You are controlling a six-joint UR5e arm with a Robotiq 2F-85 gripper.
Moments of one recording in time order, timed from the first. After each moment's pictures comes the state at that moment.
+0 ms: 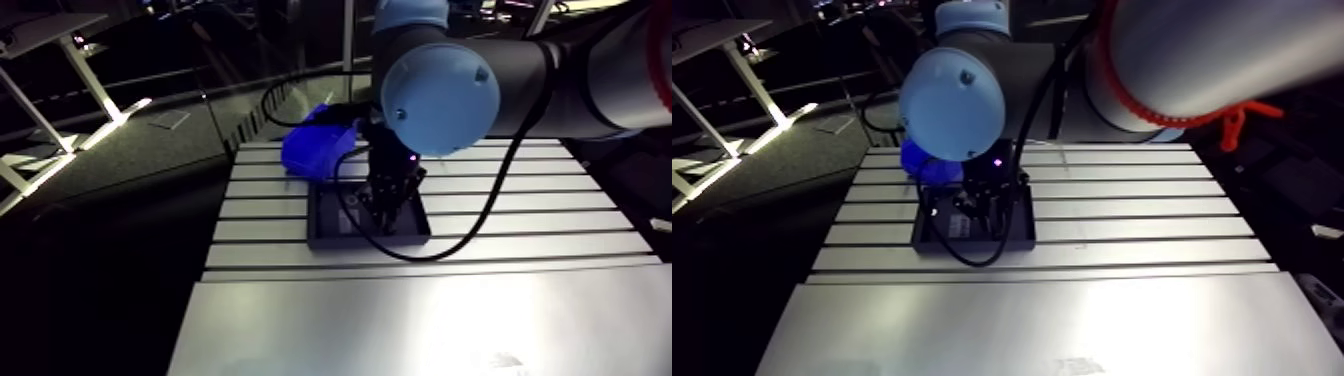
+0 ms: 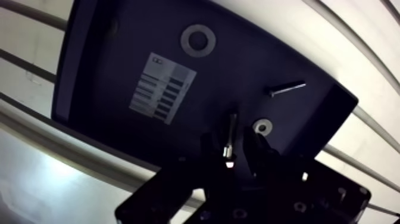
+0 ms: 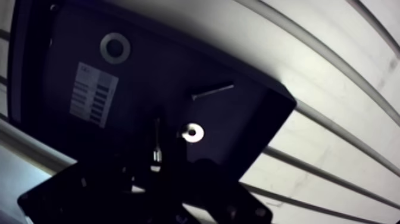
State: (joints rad) arm -0.06 -1.20 1.97 -2.20 -1.62 -2.09
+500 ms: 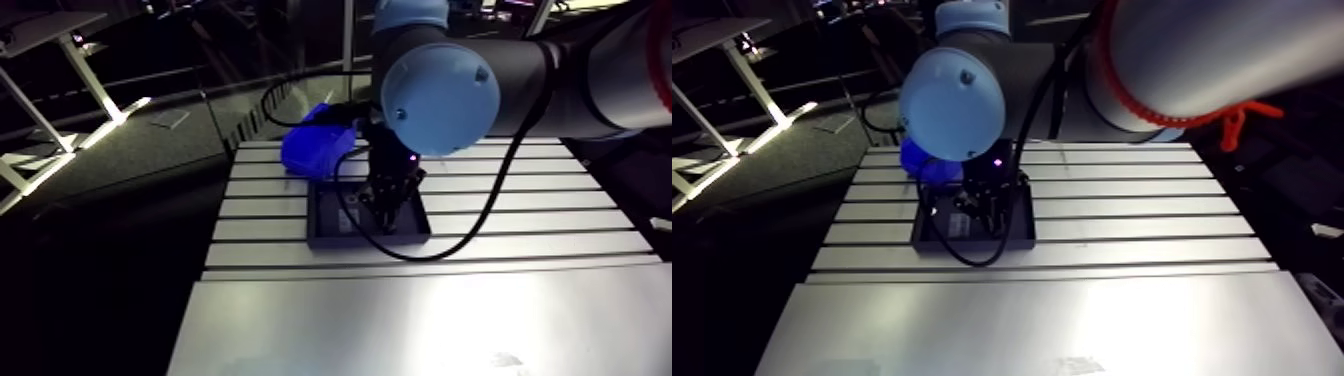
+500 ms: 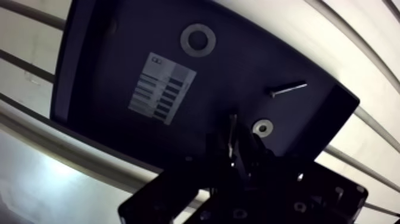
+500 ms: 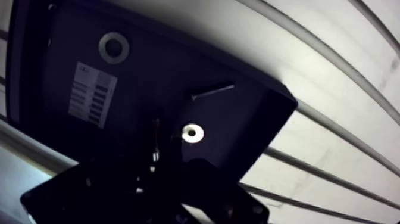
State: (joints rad) arm -0.06 -1.19 1.97 -2.20 -1.62 -2.09
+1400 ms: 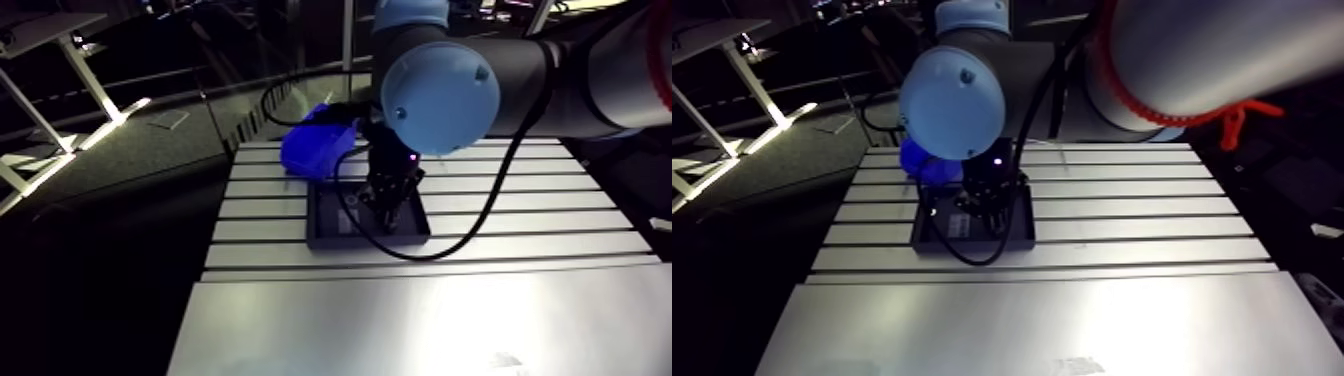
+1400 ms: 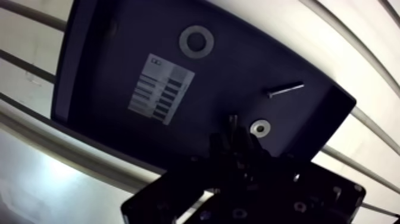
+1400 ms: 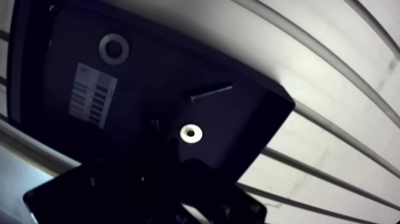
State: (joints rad) arm -0.06 -1.20 1.97 -2.20 -1.62 -2.10
